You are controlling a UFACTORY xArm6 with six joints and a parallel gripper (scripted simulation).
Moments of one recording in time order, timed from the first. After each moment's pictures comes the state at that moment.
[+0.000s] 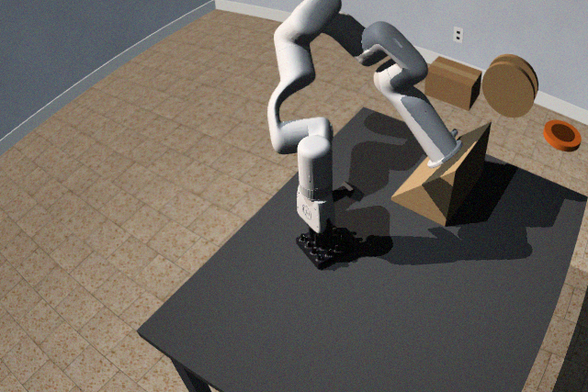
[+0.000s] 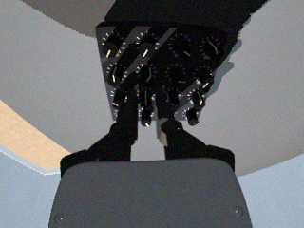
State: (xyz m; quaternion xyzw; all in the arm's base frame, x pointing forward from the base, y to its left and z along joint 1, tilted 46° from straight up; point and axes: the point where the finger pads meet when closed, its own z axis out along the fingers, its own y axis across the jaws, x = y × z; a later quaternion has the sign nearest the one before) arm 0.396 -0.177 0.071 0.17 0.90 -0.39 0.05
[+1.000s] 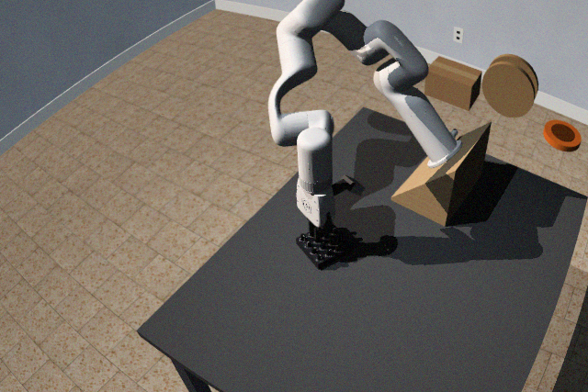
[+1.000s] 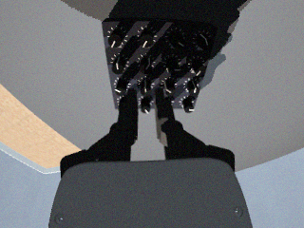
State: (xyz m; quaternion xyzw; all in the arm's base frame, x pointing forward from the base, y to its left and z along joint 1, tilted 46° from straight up) arm 0.397 -0.162 0.085 0.17 0.90 -0.39 0.05
